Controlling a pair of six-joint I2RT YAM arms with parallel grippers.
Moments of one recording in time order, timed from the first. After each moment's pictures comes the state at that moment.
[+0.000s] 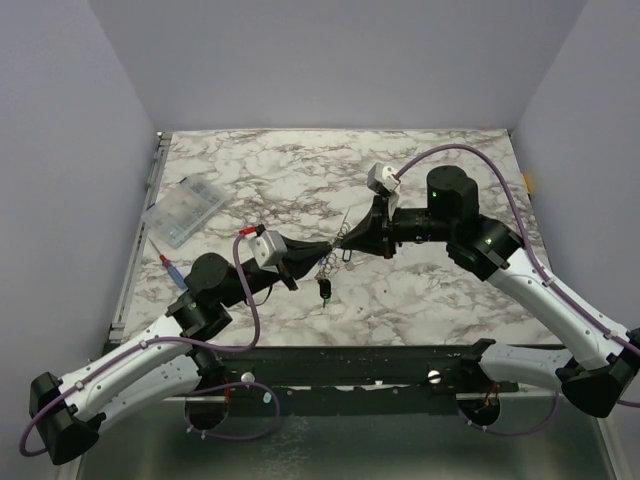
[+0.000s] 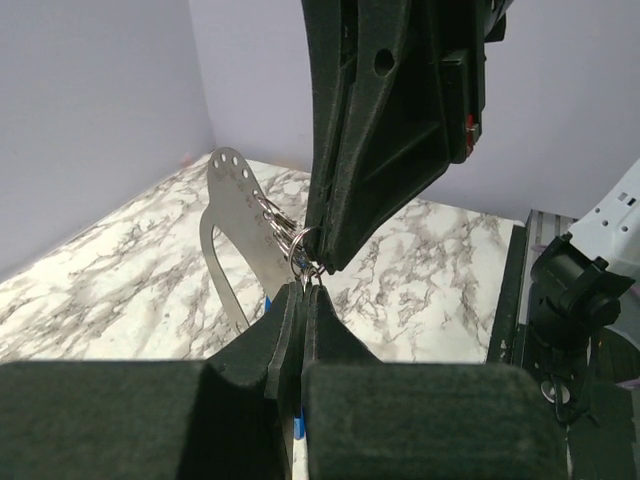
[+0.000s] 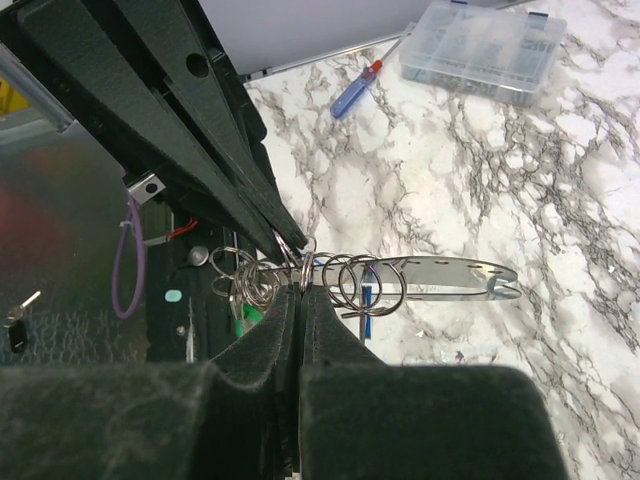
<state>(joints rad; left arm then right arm) -0.86 0.71 0.57 0.38 0.24 -0.04 0.71 1.14 1.21 -0.36 -0.70 -0.05</state>
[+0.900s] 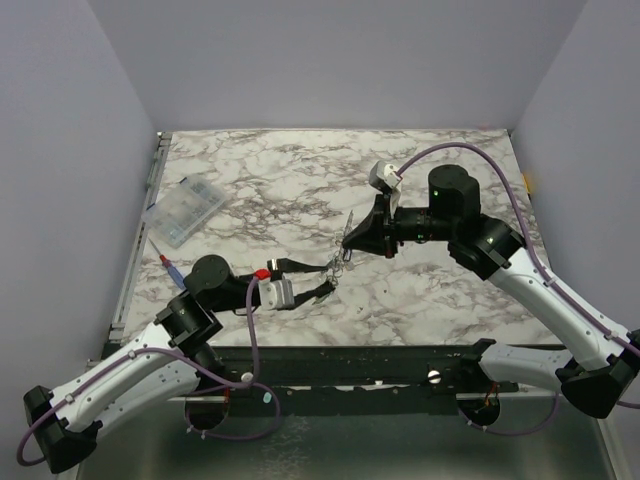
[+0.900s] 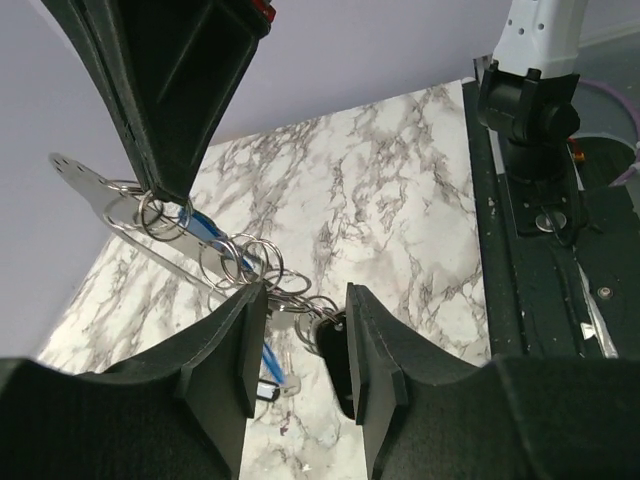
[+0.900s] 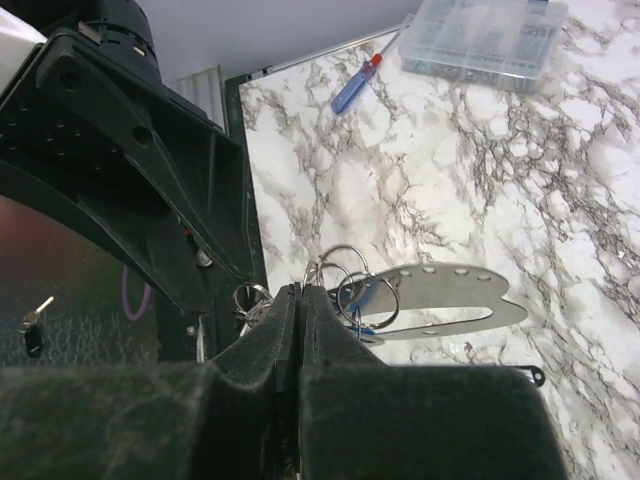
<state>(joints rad) -0.85 0.63 0.58 0.10 0.58 0.37 0.70 1.13 1.21 -0.38 -0.70 -0.02</state>
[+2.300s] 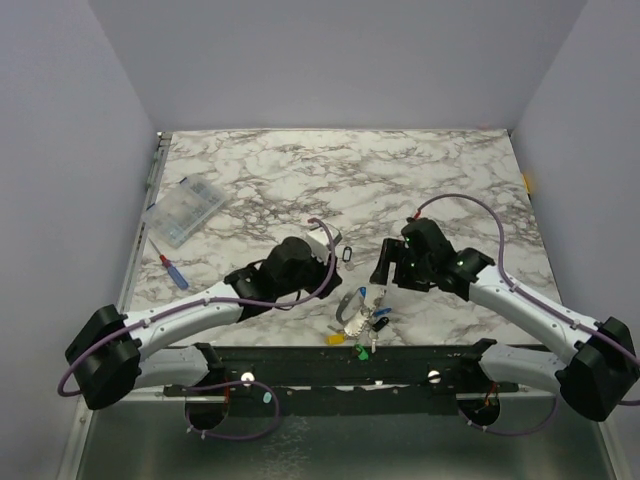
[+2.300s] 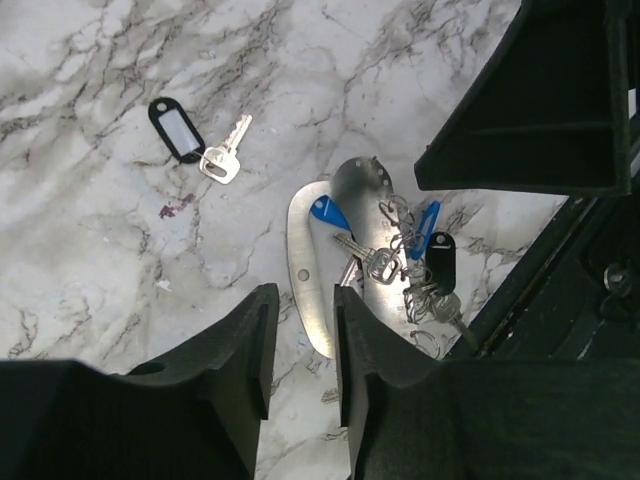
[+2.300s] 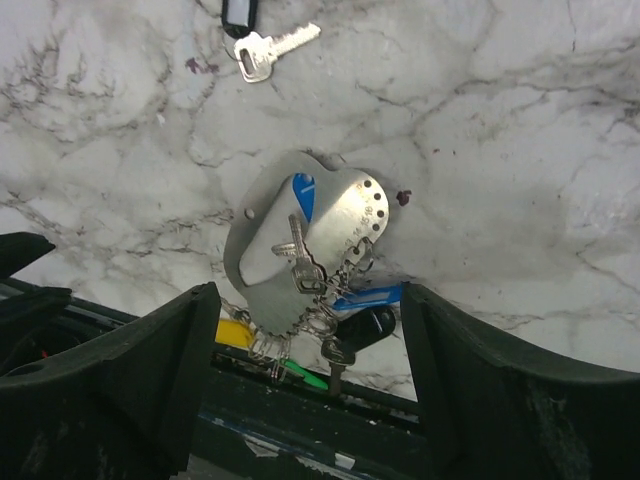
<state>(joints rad) -0.90 1.14 0.67 -0.01 0.06 -0.30 0.66 1.12 0.79 -0.57 0.03 0.74</state>
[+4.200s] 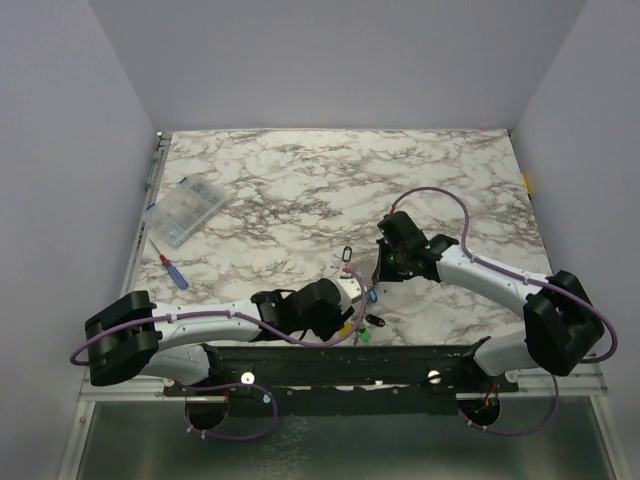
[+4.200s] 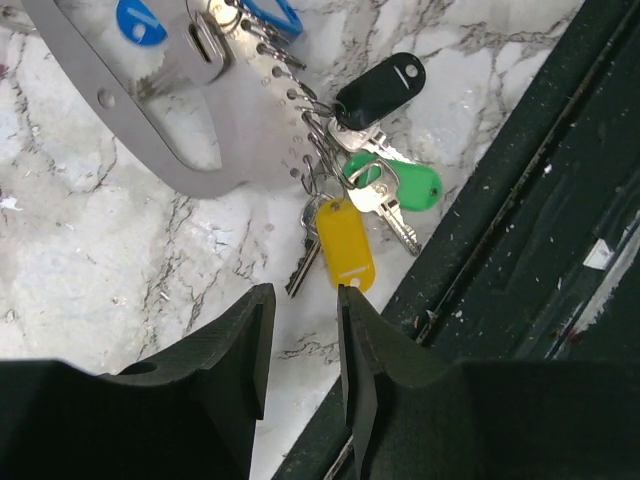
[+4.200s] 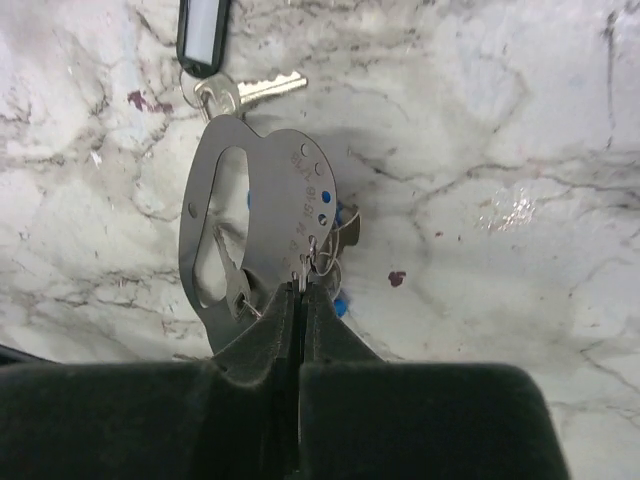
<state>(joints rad) -1.21 1.27 0.62 -0.12 -0.06 -0.20 0.67 1.40 0.82 -0.47 0.02 0.66</state>
